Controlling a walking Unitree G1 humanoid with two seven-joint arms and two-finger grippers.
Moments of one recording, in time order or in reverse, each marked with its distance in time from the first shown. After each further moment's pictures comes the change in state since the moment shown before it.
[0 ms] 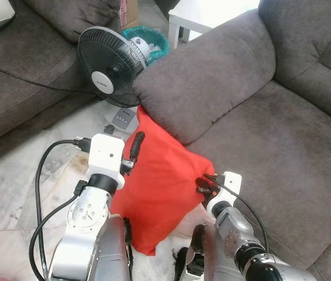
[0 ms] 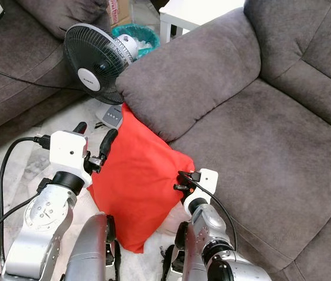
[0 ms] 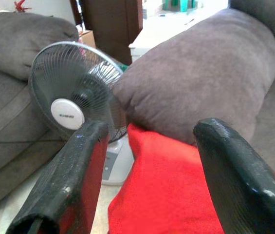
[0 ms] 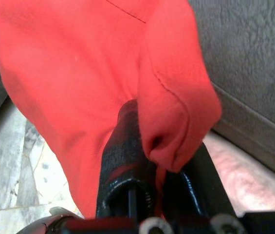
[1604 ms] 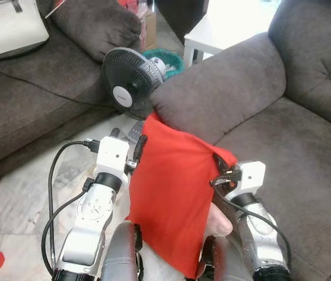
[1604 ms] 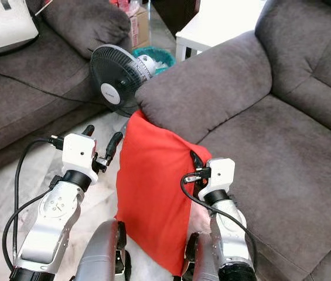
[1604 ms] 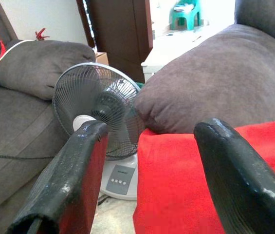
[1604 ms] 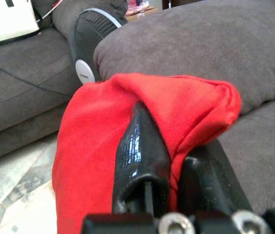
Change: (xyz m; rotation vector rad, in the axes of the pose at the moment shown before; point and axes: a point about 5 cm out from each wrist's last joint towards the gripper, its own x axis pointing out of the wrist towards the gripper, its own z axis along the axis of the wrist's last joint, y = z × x) left arm 0.018 -0.005 -0.027 0.004 -0.010 -0.042; right arm -0.036 0.012 0.059 -0.418 -0.390 0.082
